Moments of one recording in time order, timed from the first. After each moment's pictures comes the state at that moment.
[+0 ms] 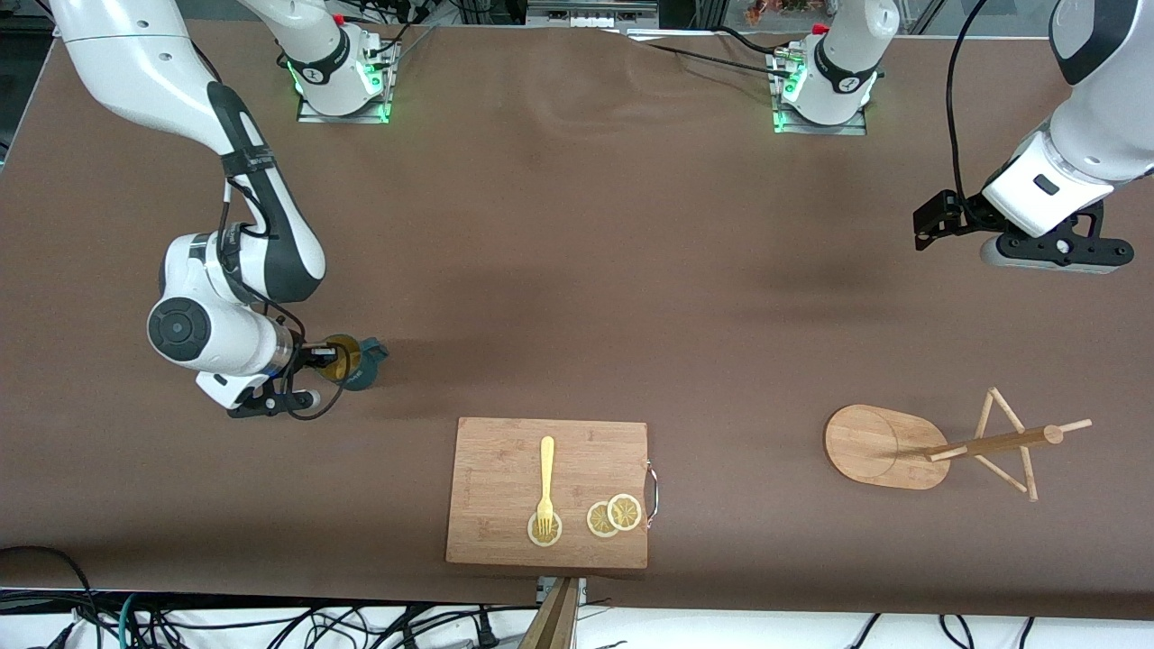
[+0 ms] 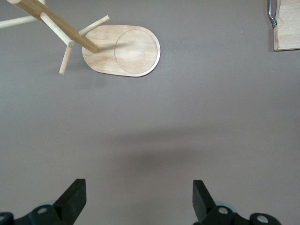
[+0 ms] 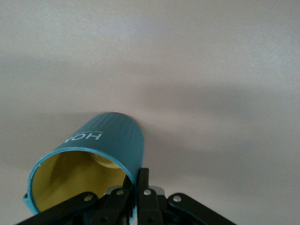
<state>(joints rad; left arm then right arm) -0.06 -0.03 -0.03 -1.79 0.02 1.74 -0.02 0.11 0.58 0.04 -1.69 -0.03 2.14 0.03</state>
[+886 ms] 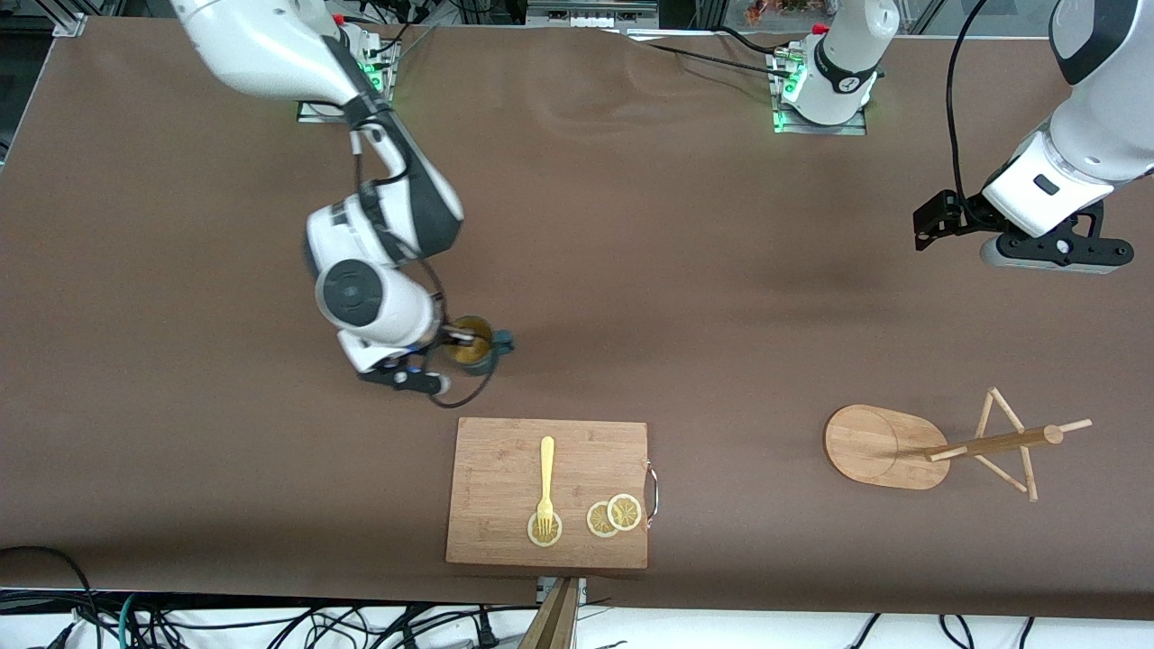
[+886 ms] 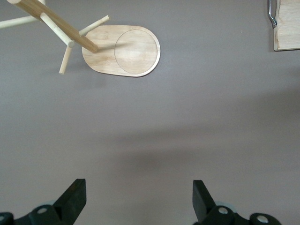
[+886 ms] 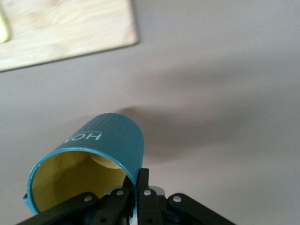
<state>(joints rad) -0.06 -0.03 -0.03 -1.79 0.02 1.74 -0.02 0.48 0.65 0.05 -1.47 0.09 2.02 0.70</state>
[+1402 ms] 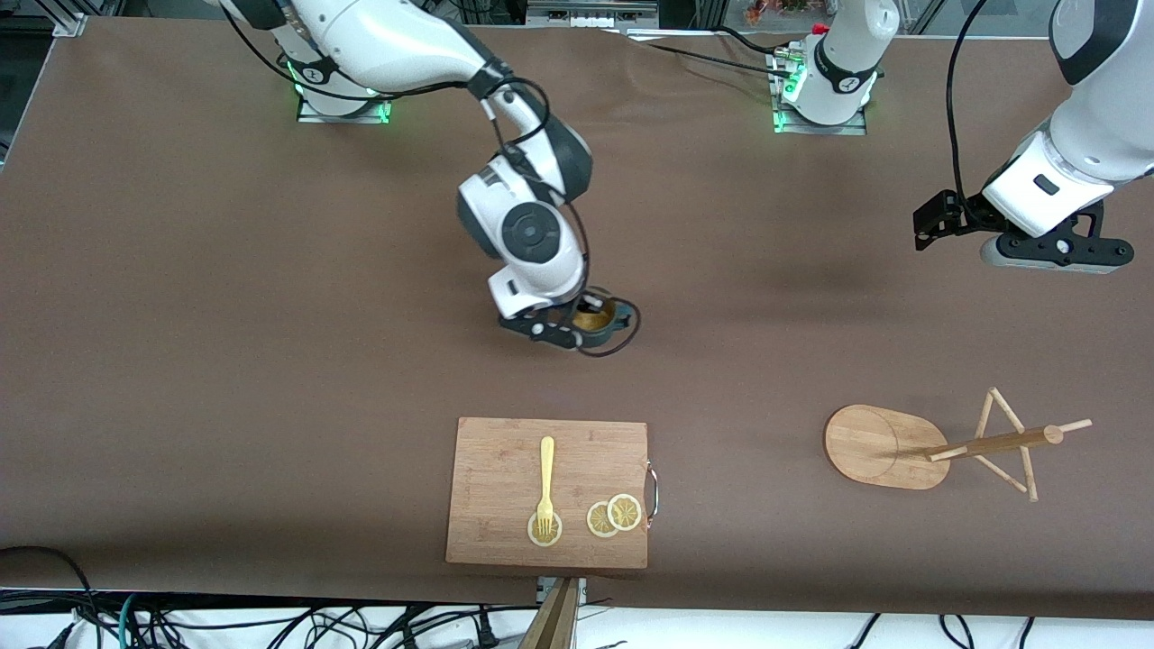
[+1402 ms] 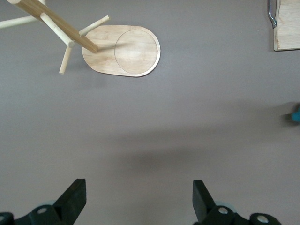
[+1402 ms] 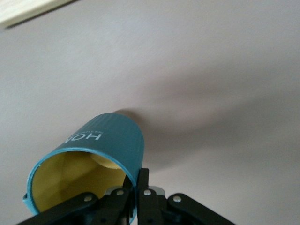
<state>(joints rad) -0.06 -0.03 -0.03 -1.79 0.02 1.74 -0.02 0.73 0.81 0.05 -1.27 0.12 2.09 1.05</state>
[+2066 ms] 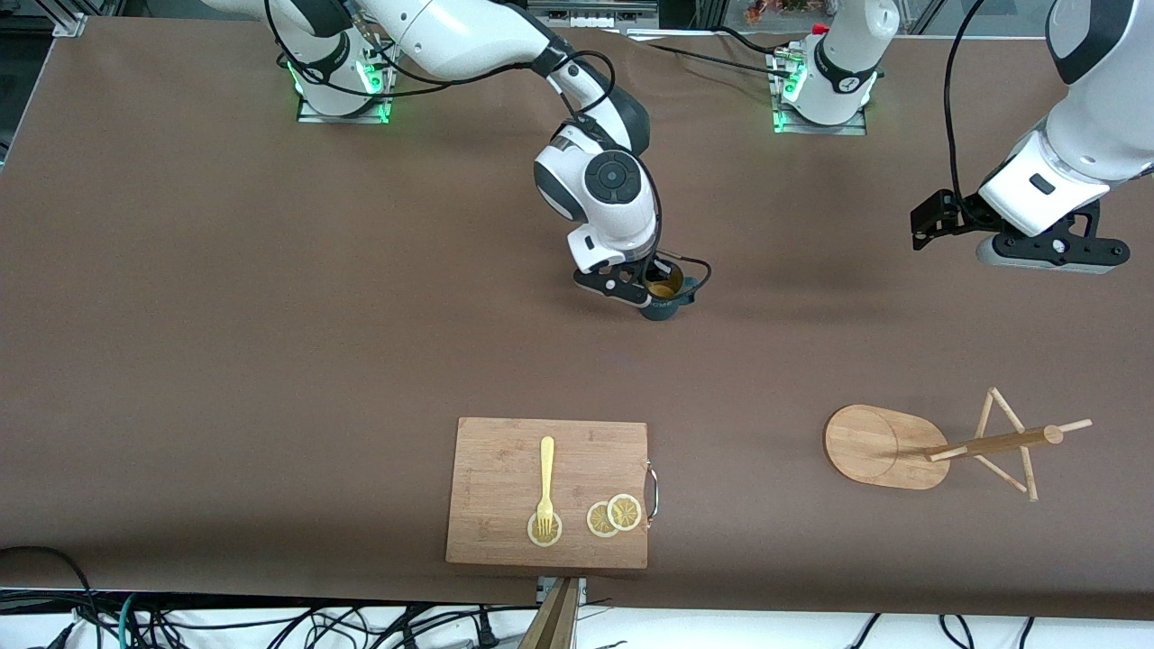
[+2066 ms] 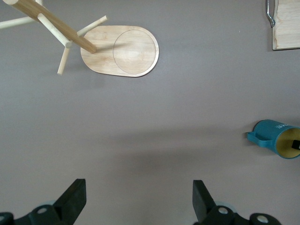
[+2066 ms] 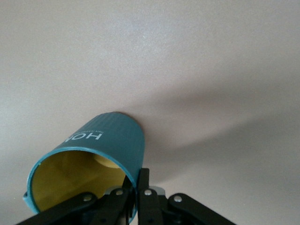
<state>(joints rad) -0.06 -0.03 -0.04 -1.79 0.02 1.74 -0.02 0.87 0.89 0.05 -1.22 0.12 2.24 1.23</state>
